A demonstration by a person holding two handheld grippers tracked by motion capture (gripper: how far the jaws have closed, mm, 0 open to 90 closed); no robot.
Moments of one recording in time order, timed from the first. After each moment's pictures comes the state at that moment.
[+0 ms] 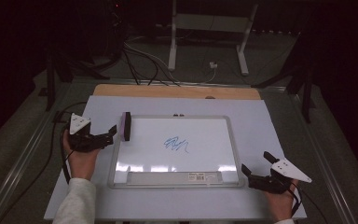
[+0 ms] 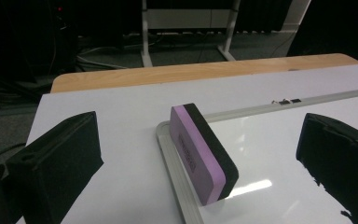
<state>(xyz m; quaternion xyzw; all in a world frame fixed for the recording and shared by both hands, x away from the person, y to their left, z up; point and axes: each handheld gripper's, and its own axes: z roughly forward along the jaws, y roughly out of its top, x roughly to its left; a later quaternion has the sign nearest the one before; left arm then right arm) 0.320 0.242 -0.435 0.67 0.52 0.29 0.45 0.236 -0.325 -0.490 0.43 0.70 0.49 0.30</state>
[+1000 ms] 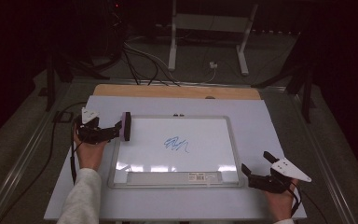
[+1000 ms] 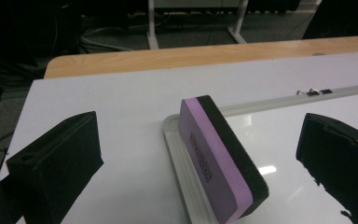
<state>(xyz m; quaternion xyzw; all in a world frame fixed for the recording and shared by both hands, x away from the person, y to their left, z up) 0.360 0.234 -0.455 0.68 0.54 0.28 0.41 0.237 -0.325 -0.490 0.43 0.70 0.49 0.30</state>
